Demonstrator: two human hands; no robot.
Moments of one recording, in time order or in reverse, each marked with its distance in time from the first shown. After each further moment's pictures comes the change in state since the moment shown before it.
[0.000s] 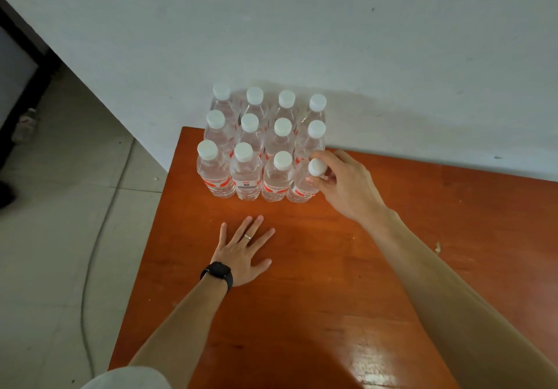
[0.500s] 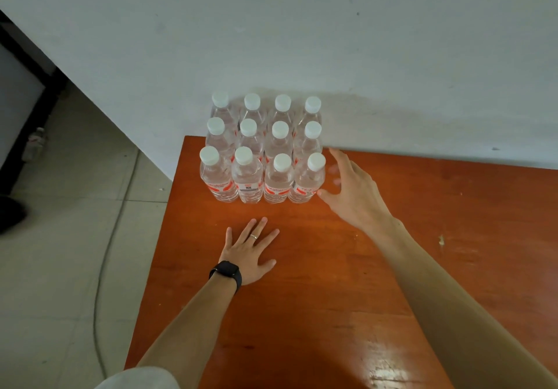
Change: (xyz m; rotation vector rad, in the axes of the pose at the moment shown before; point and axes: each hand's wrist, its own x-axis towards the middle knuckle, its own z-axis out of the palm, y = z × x) left_hand -0.002 0.004 -0.014 -0.009 -0.068 -0.004; right_hand -0.023 0.002 0.001 0.009 -0.016 0.211
